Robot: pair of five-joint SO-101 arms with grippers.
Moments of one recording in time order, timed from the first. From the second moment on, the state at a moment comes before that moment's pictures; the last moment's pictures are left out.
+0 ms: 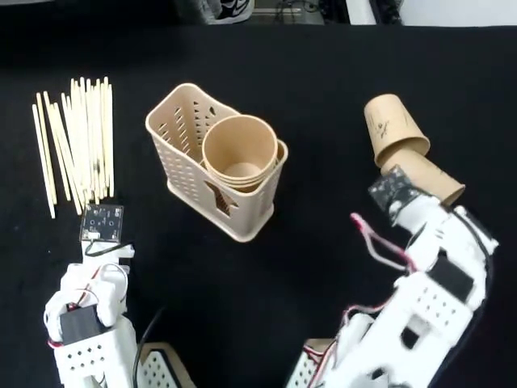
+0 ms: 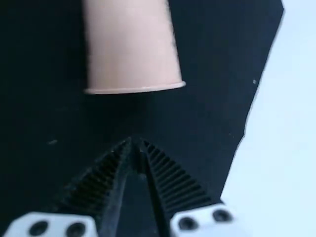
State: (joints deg) left arm -23.4 -104.2 96.3 73.4 -21.8; right arm 39.6 -59.7 66.2 45.6 77.6
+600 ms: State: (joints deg) left arm -23.4 -104.2 96.3 73.4 -21.8; right arm 38.7 -68.4 80.6 24.8 88.4
